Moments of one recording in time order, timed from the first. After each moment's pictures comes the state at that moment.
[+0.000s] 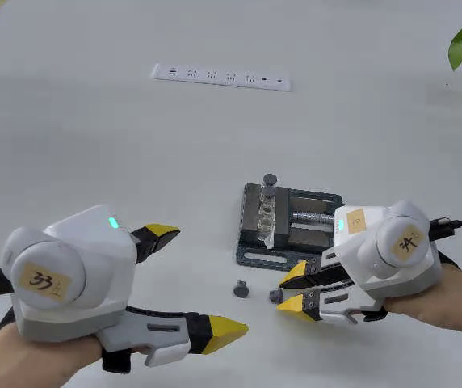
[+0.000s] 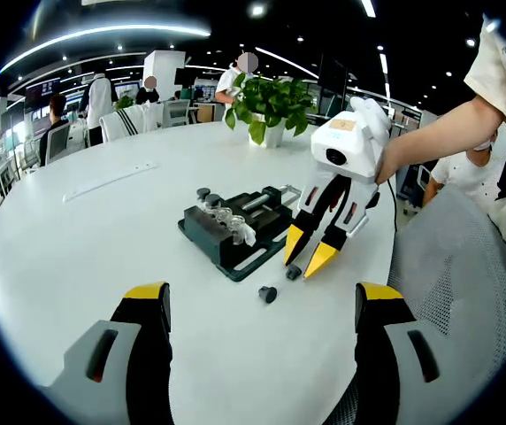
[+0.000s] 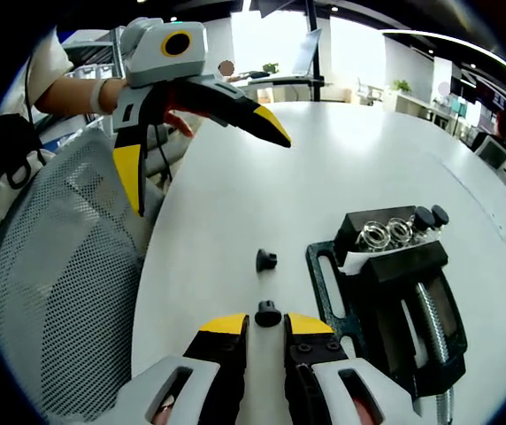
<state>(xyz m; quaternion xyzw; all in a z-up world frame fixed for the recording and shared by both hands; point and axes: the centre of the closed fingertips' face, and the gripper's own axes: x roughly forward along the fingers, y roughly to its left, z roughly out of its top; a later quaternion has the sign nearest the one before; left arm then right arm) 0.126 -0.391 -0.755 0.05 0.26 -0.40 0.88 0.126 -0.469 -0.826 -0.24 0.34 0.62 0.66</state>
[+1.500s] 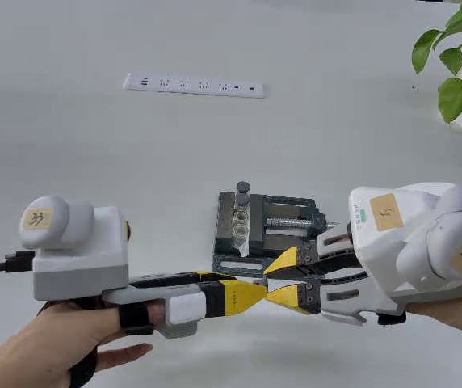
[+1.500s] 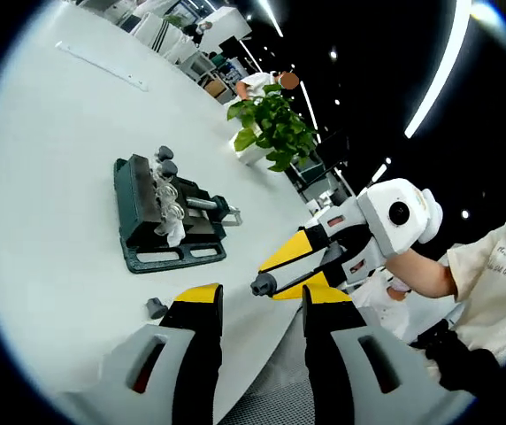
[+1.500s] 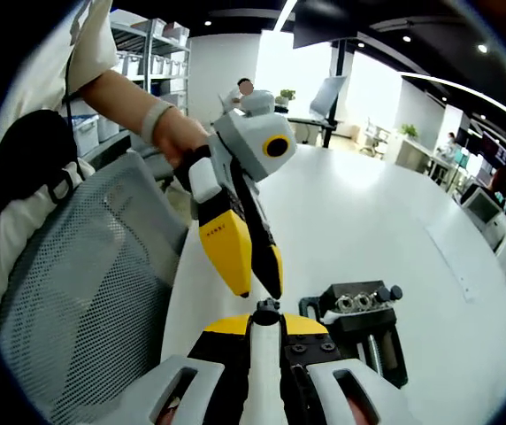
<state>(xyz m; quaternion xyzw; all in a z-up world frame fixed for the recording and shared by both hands) 0.123 -0.455 -0.735 -0.36 0.35 -0.44 0.74 0.107 -0.469 -0.733 -0.28 0.23 0.64 0.68</state>
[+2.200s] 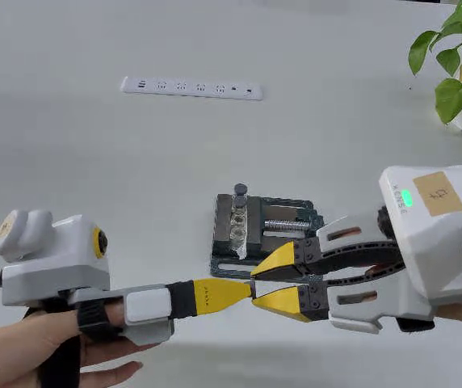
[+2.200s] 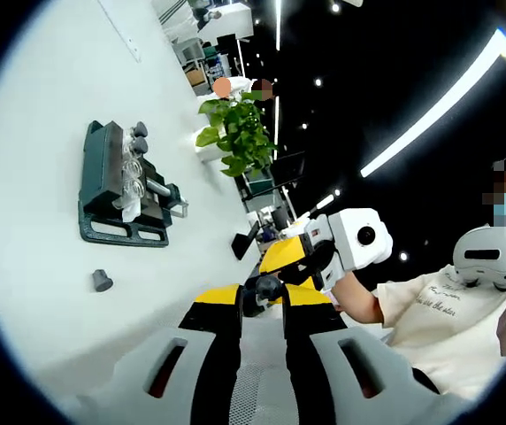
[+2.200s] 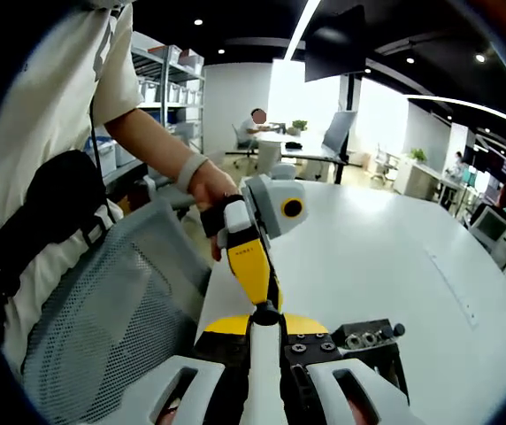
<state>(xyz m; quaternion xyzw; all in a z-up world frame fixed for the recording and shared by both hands) 0.099 -0.460 -0.695 -0.47 0.34 -0.50 0.64 0.088 -0.453 -0.691 -0.23 0.19 0.68 0.67</state>
